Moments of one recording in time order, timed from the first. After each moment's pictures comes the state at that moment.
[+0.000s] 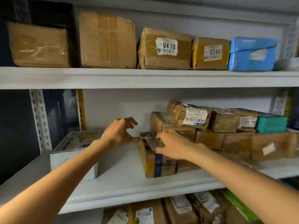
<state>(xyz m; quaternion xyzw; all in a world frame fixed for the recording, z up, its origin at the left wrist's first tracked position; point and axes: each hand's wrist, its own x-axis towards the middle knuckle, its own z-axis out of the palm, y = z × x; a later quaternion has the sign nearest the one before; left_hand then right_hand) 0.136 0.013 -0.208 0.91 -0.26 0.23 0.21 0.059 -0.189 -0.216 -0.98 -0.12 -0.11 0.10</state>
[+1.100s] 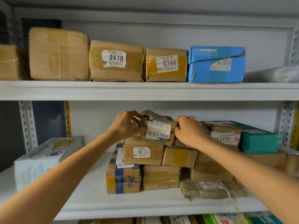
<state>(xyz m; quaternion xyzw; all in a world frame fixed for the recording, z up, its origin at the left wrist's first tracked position) 0.122 -0.152 -0.155 0.90 -0.20 0.22 0.32 0.084 -0.368 -0.167 -0.94 -0.07 -0.29 0.17</state>
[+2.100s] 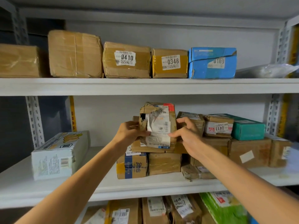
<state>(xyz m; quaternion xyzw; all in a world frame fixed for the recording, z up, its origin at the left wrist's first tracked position) 0.061 -0.140 -0.194 0.72 -0.13 0.04 0.69 0.028 -0.331 -0.200 -0.70 -0.02 -0.16 0.69</state>
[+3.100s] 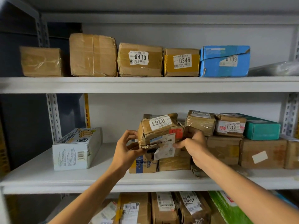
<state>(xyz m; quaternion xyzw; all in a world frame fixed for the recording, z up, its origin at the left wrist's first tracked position) 0.027 -0.103 -0.261 0.69 -0.21 0.20 0.67 0.019 -0.315 -0.230 -0.72 -0.03 -0.20 0.66</state>
